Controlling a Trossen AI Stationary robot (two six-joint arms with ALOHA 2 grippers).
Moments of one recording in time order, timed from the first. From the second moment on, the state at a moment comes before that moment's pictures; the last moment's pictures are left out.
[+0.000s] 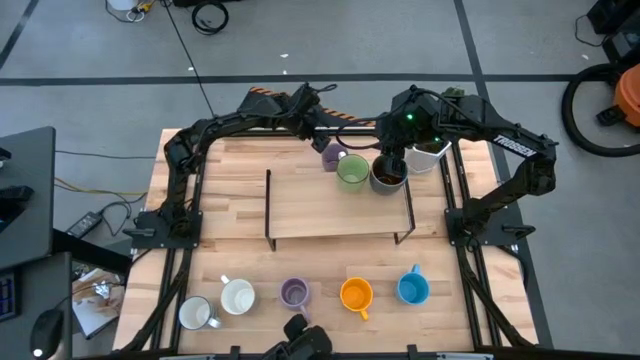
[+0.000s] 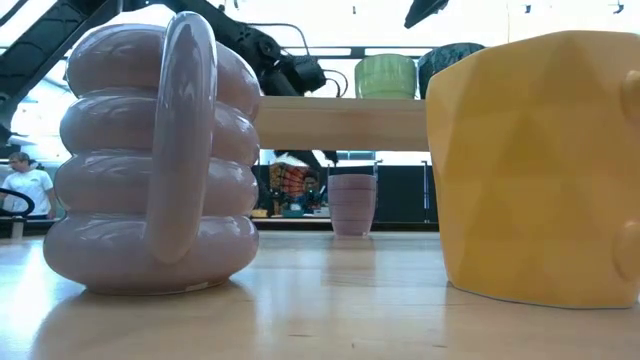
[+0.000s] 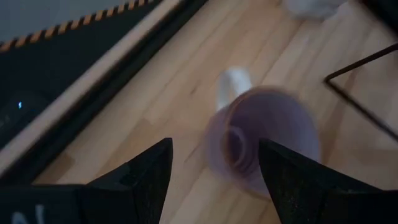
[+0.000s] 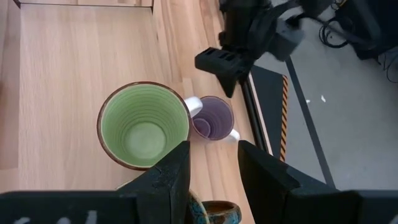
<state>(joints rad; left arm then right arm) 0.60 2.03 1.72 -0.61 0.19 -0.16 -0.25 1.41 1.80 -1.20 0.15 -0.21</state>
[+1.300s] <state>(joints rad) 0.59 2.26 2.00 -0.95 0.18 -0.11 -0.25 1.41 1.80 -1.20 0.15 -0.23</state>
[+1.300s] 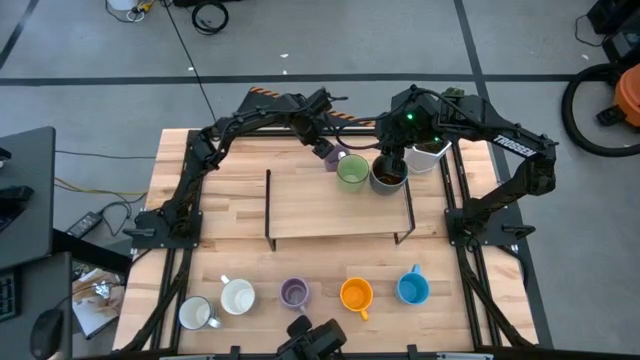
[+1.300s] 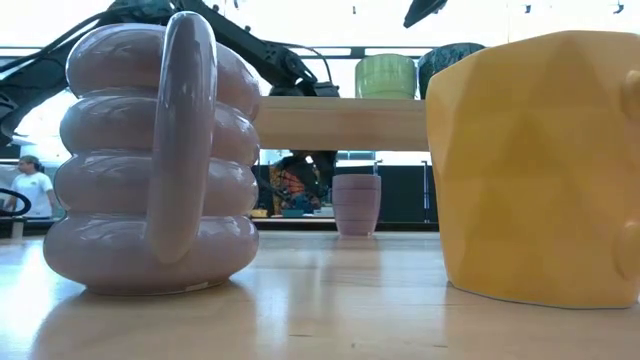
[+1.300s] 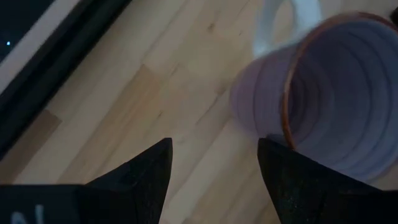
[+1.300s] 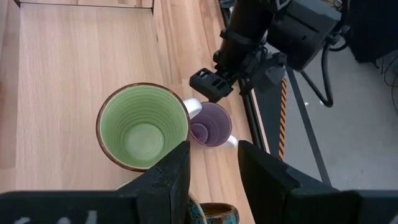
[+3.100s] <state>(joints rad) 0.53 2.36 2.17 -1.04 0.19 0.01 -0.25 1.41 1.80 -1.19 0.13 -0.22</state>
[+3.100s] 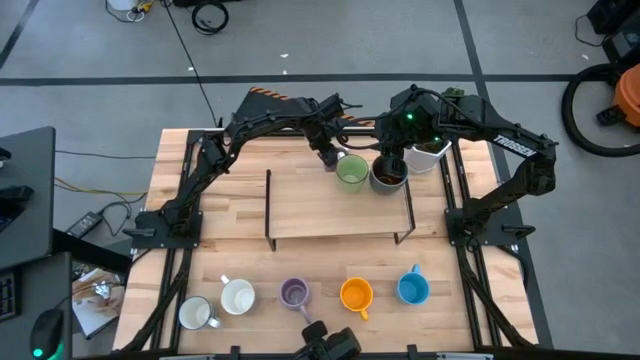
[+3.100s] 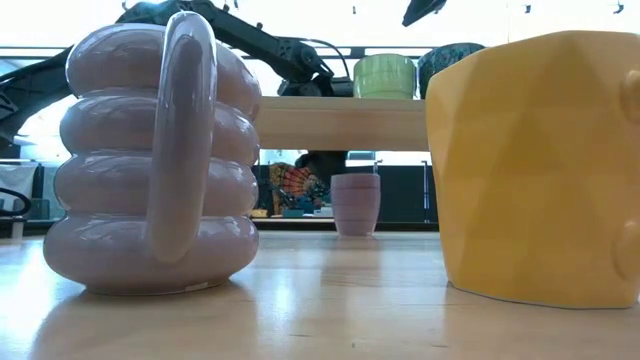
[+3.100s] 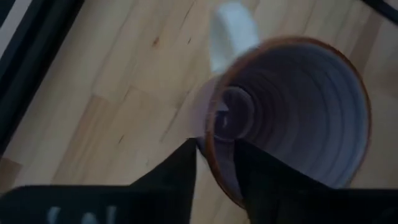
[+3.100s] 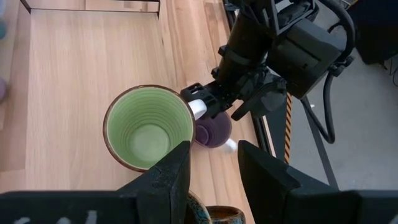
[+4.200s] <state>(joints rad) 0.62 2.23 2.17 -1.11 0.10 0.12 -0.25 1.41 1.80 -1.16 0.14 -0.21</state>
